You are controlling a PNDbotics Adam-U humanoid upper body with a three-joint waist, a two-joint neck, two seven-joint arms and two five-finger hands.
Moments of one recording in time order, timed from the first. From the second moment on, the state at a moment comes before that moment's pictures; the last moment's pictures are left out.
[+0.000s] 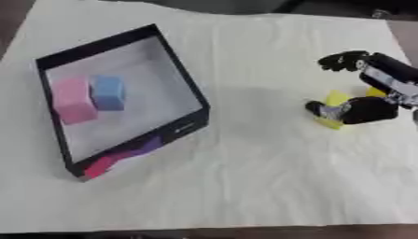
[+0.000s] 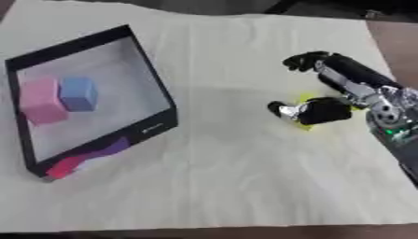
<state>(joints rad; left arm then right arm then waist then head) -0.25 0.49 0.15 -1.94 0.20 -0.02 0.59 -0.15 -0.81 0.11 -1.98 0.46 0.33 0.37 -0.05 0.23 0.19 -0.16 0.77</state>
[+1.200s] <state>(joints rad) -0.25 0.47 0.15 -1.94 0.20 -0.02 0.59 -0.18 -0.82 0.07 -1.78 0.44 0.29 0.38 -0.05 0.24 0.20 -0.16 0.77</state>
